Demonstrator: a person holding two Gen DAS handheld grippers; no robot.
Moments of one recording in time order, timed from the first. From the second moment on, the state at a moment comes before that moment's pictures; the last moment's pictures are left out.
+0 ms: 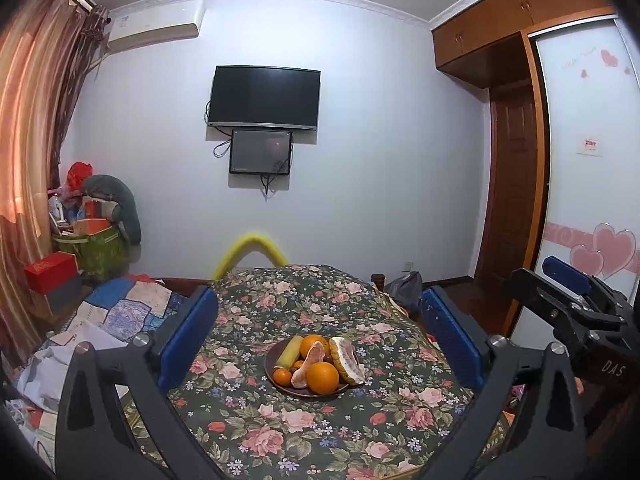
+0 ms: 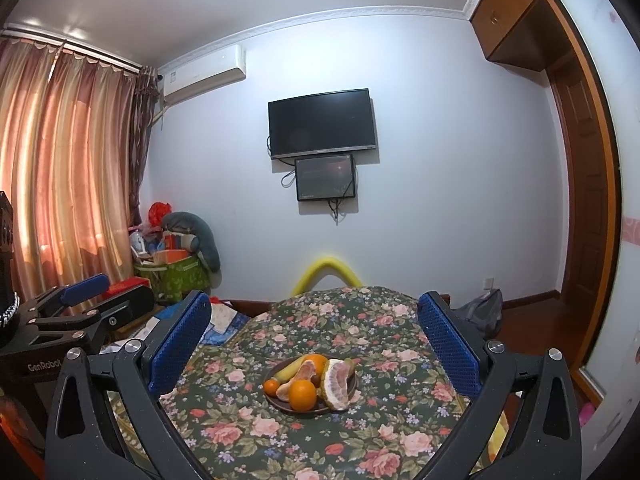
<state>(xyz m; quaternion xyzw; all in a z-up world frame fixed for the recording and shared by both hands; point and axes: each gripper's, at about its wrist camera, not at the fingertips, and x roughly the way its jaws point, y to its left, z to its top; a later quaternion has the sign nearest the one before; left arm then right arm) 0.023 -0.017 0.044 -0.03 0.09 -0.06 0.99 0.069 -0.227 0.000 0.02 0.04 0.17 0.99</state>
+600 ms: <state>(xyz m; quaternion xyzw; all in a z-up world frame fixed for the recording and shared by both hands) 0.025 -0.013 0.044 -0.03 0.09 -0.06 0.99 0.068 -0.227 0.001 0.02 0.04 0.17 0.99</state>
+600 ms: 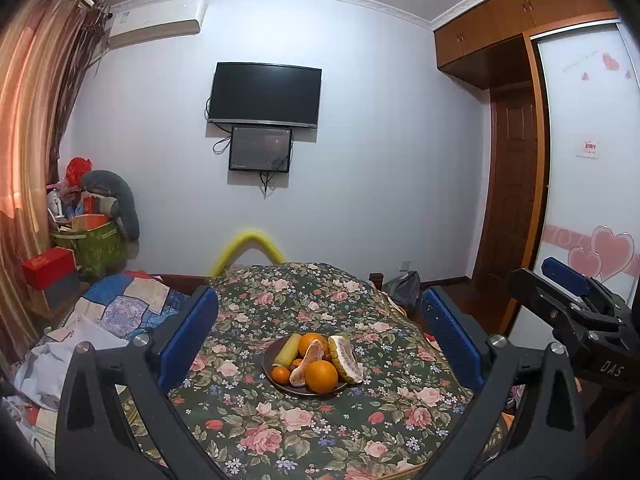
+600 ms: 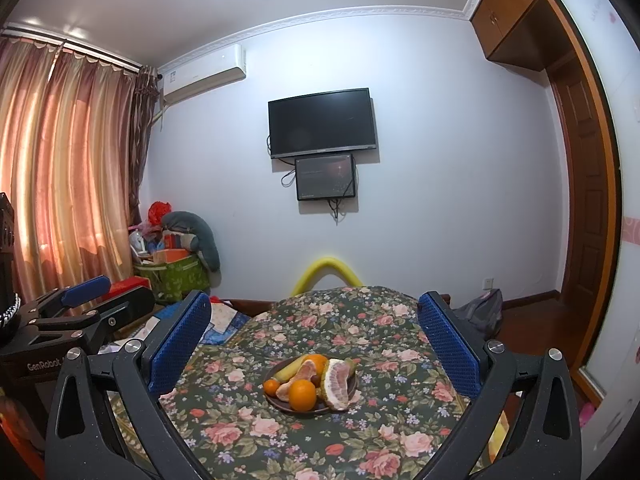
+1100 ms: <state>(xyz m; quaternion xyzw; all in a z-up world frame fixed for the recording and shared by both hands) 0.027 -0.015 0.042 -0.03 0.09 -0.07 0.99 0.071 -0.227 0.001 0.02 0.04 0.17 0.99</state>
